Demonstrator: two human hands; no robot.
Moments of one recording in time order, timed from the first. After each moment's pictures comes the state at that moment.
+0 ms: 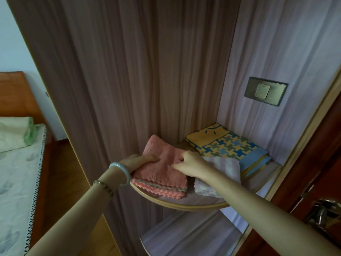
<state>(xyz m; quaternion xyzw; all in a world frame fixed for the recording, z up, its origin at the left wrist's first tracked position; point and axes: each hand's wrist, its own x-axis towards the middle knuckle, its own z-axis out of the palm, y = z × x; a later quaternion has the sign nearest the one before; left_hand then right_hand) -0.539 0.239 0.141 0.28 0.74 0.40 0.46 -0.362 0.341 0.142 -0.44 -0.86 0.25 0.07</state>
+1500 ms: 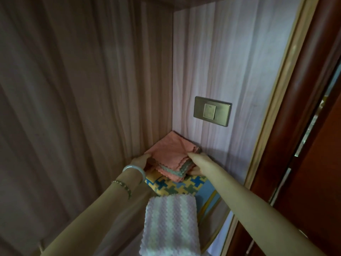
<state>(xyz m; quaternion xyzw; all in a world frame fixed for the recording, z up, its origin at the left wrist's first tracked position) -0.457 0.489 0.130 0.15 0.59 0.62 0.49 -0.271 0.554 0.137 -0.57 -0.43 0.62 0.32</state>
